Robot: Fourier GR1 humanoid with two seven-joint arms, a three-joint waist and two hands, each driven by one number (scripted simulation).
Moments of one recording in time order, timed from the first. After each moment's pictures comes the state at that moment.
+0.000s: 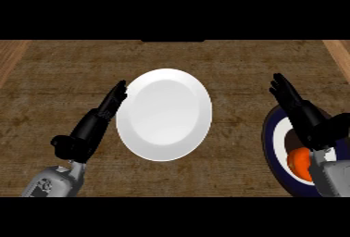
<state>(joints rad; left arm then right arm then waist) -0.21 0.35 -0.35 -1.60 0.20 0.11 0.03 -0.21 -0.41 0.12 -1.46 -0.26 0.05 0.00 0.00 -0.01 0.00</state>
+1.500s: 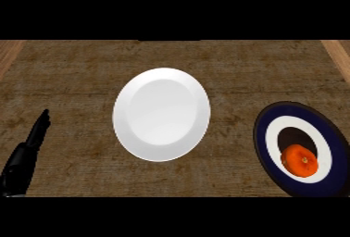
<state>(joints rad) 0.10 0.52 -0.12 -1.48 0.06 0.25 -0.14 0.69 -0.20 -0.01 -2.23 -0.25 -0.77 -0.13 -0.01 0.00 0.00</state>
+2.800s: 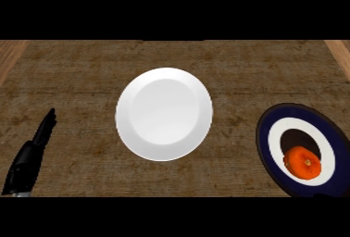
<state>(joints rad) 0.09 0.46 -0.08 -1.47 0.00 0.19 -0.15 0.47 -0.63 -0.02 -2.03 -0.17 -0.43 0.56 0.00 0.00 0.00</state>
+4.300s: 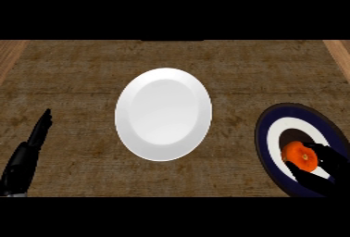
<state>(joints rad) 0.10 0.35 0.07 -1.49 -0.13 0.06 -0.14 0.23 -0.32 -0.08 -1.66 0.03 -0.16 0.38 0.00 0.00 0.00</state>
